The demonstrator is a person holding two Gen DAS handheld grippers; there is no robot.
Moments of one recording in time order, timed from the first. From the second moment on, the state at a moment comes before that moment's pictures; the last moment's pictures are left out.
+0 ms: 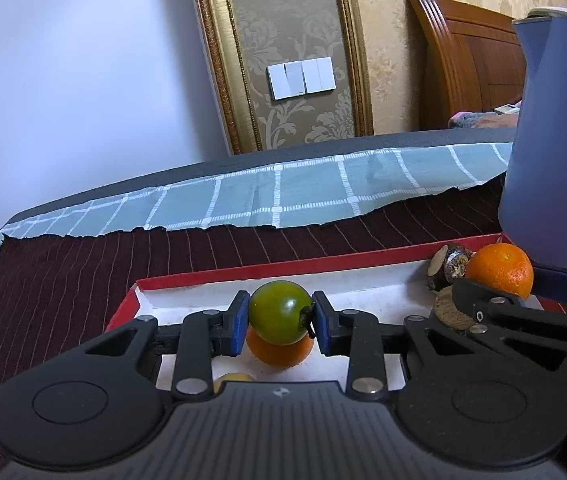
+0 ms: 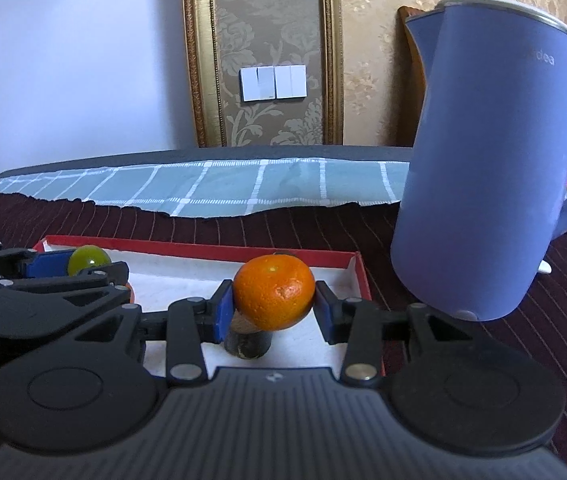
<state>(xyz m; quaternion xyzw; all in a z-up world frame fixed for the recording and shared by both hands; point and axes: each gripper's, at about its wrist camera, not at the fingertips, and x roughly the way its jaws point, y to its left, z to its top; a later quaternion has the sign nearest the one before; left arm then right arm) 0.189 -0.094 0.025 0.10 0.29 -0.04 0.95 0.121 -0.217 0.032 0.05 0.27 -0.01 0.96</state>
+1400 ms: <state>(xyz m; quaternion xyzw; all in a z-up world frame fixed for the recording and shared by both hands) 0.146 -0.070 0.026 0.09 0.29 -0.04 0.95 0.087 -0.221 0.035 0.04 0.26 -0.01 0.97</state>
